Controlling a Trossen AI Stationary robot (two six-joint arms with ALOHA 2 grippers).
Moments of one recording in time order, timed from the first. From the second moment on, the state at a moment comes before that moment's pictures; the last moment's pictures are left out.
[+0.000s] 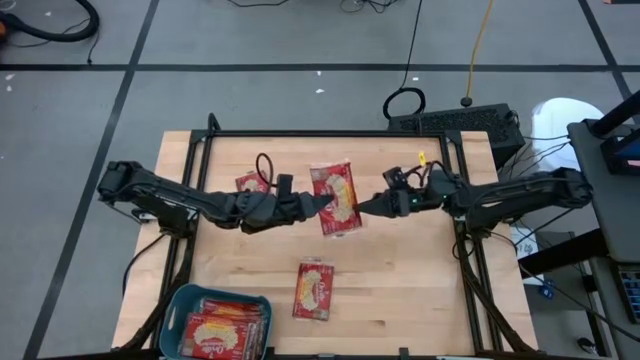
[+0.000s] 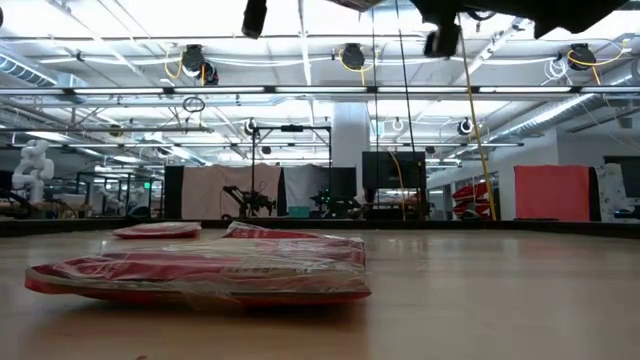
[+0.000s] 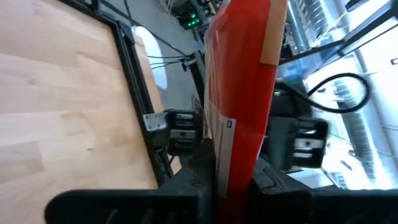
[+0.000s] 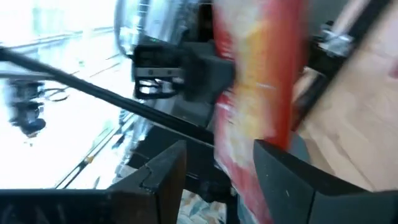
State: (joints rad) left arm -0.21 1.46 1.09 0.26 -0.55 -1.26; right arm 0.00 1.07 0.57 0.64 -0.19 1.23
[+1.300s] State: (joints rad) left arm -0.26 1.44 1.09 0.34 -0.56 -1.21; right arm -0.03 1.09 0.57 0.68 -0.21 1.37
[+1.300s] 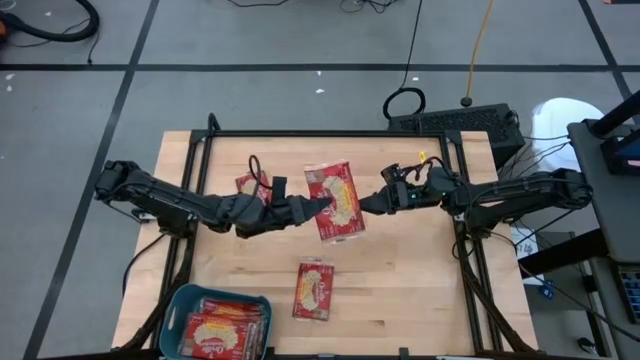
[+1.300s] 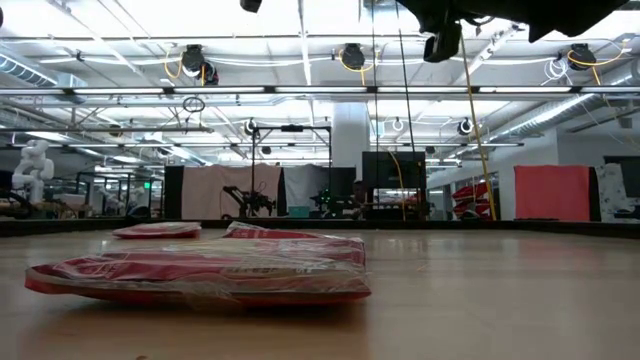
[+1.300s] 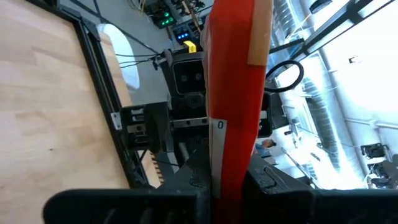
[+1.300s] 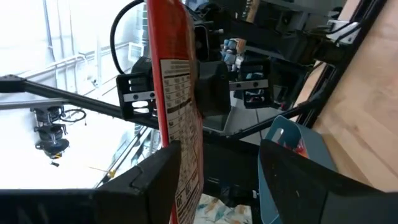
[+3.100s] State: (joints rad) left arm -0.25 1.43 1.09 0.23 -0.58 -1.29; right arm 0.02 1.24 0.56 0.86 -0.16 1.32
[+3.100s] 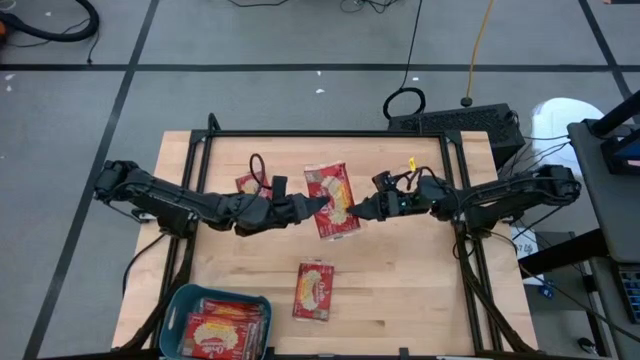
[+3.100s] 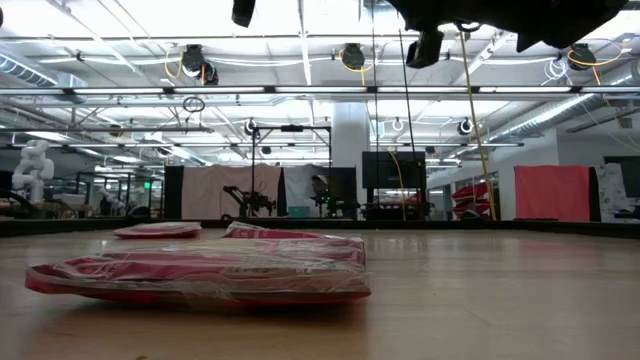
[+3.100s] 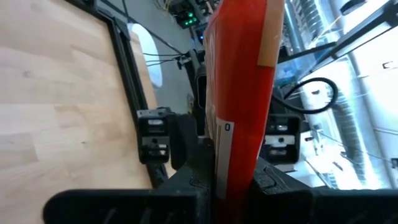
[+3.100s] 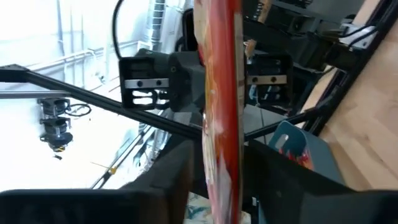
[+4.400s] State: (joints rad) left arm -0.38 1.33 1.42 -0.26 -0.58 0.08; right arm -0.07 1.19 0.56 0.86 -0.42 1.74
